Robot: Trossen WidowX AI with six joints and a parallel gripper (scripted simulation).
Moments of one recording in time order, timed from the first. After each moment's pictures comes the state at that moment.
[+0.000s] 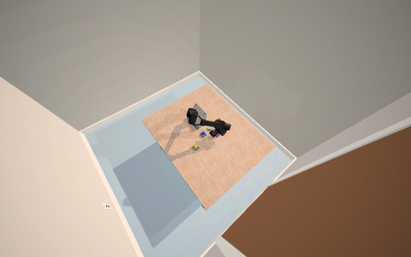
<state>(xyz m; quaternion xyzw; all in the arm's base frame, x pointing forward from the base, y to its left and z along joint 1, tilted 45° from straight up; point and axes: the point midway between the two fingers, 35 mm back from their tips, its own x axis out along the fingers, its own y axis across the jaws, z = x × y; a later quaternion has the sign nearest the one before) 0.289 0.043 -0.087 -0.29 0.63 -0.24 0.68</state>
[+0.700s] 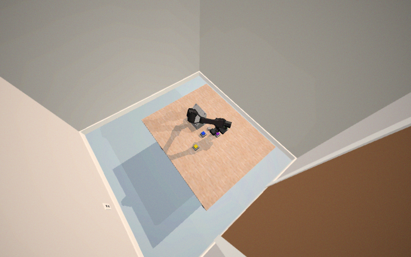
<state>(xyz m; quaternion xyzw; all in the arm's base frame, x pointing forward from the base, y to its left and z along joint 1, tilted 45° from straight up) 0.284 0.061 -0.067 -0.30 0.63 -0.23 0.67</state>
